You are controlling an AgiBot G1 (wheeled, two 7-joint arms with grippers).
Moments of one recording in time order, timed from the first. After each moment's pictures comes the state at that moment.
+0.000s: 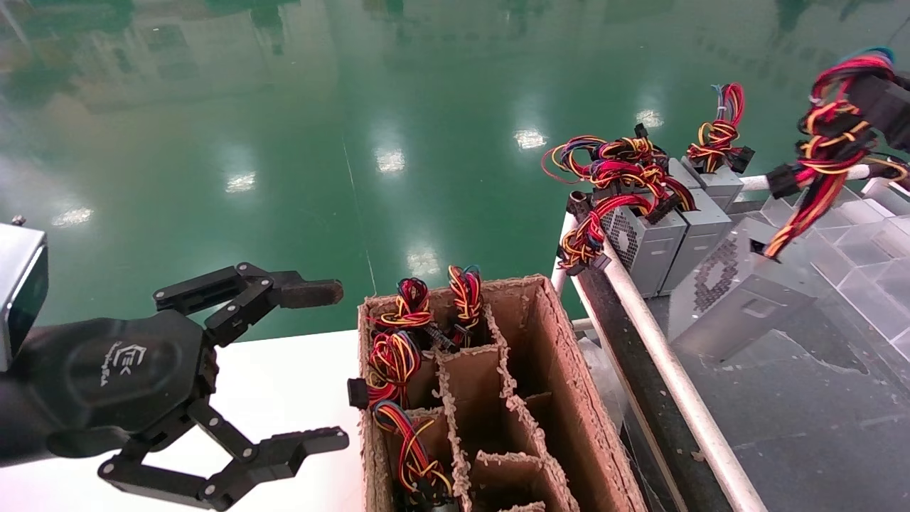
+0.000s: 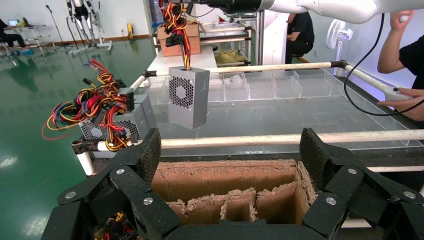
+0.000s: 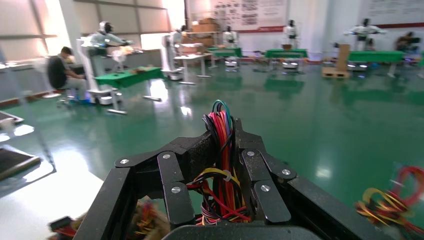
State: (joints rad) left arm -1.10 0.57 0.39 -1.26 0.65 1.45 -0.13; right arm 1.52 -0.58 -0.32 0.36 -0.80 -1.56 0.05
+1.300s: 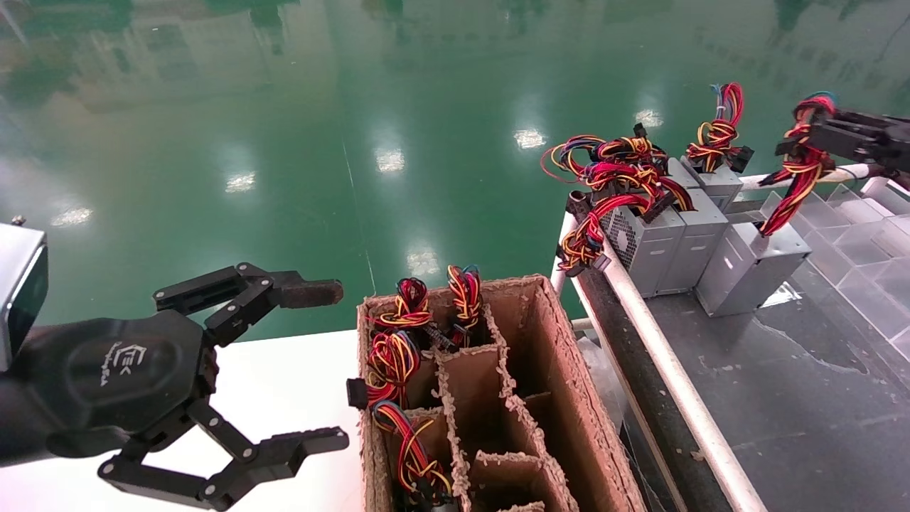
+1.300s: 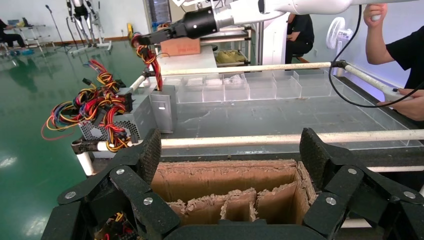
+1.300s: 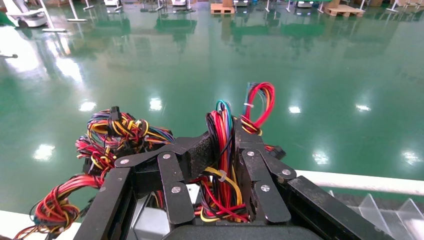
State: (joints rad) left arm -1.10 0.57 0.39 -1.26 0.65 1.45 -0.13; right arm 1.77 -0.79 -0.47 0.03 -1.06 -1.08 -0.07
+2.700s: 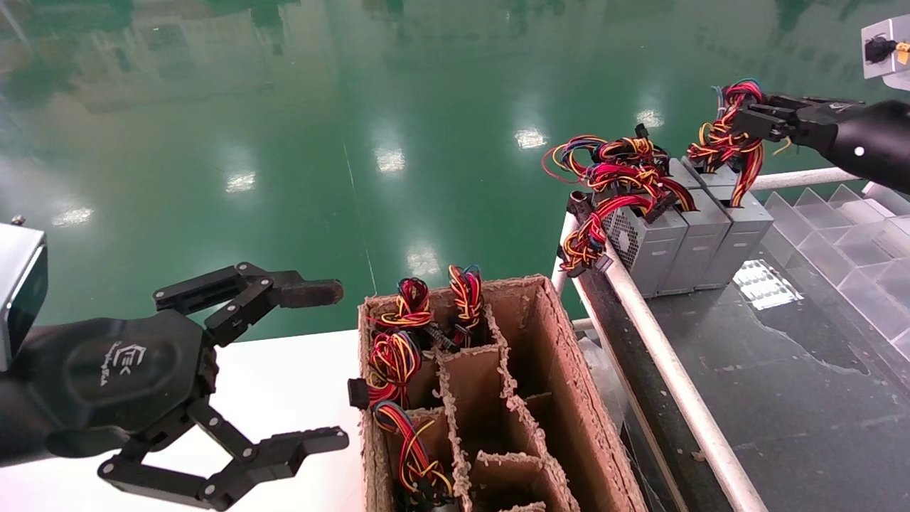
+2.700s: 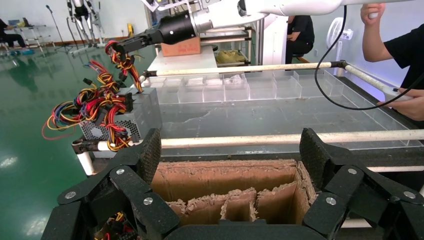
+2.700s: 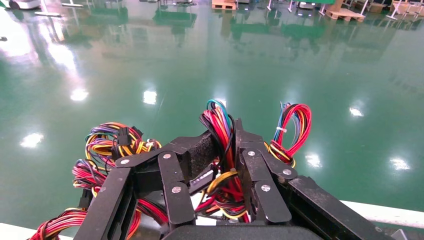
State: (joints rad) left arm -1.10 0.57 0.39 -1.26 0.65 1.45 -0.13; right arm 1.82 -0.94 -0.49 0.00 -1.09 -0.94 -0.11
